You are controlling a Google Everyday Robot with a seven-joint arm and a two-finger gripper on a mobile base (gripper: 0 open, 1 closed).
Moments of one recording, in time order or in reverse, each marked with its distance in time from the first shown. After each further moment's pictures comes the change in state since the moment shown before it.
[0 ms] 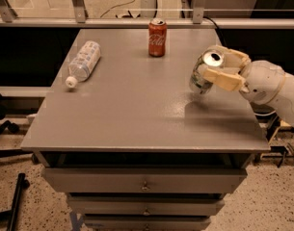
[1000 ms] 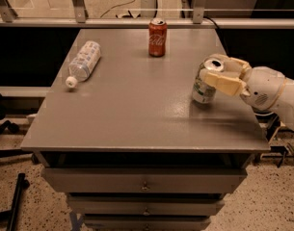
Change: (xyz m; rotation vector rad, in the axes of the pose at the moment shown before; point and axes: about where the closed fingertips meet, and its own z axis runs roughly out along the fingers) arm 0.018 -0.004 -0.010 0.076 0.083 0.132
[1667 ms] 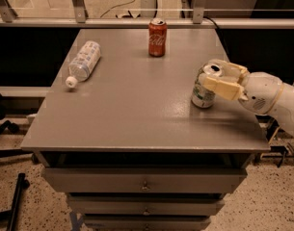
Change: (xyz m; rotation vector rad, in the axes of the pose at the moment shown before) arm 0.018 0.000 -0.003 0.013 0.021 0.026
